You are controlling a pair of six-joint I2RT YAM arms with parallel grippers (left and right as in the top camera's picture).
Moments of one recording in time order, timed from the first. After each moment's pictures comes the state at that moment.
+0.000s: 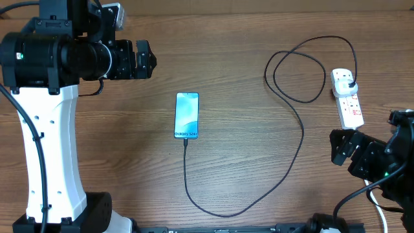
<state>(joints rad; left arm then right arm) -0.05 1.71 2.29 -1.60 0.29 -0.11 -0.19 0.90 1.55 -1.53 -0.18 0.22</state>
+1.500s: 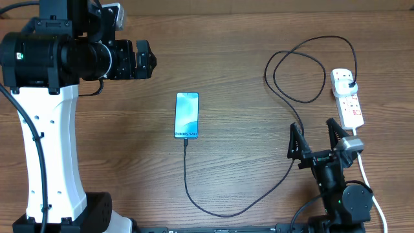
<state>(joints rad) -0.05 1.71 2.29 -1.60 0.29 -0.11 0.12 0.12 0.12 0.11 -0.07 0.22</state>
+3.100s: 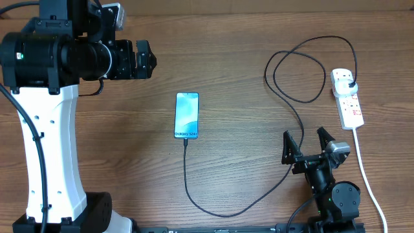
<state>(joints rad) -0.05 1.71 2.29 -1.60 0.29 -0.11 0.13 0.01 0.02 -0.03 -0.06 0.23</state>
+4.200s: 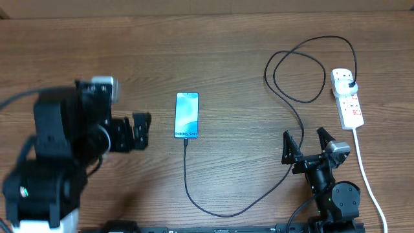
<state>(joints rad) -0.06 1.00 1.41 -1.21 0.20 -0.11 0.13 0.01 0.02 -0.03 -0.06 0.23</state>
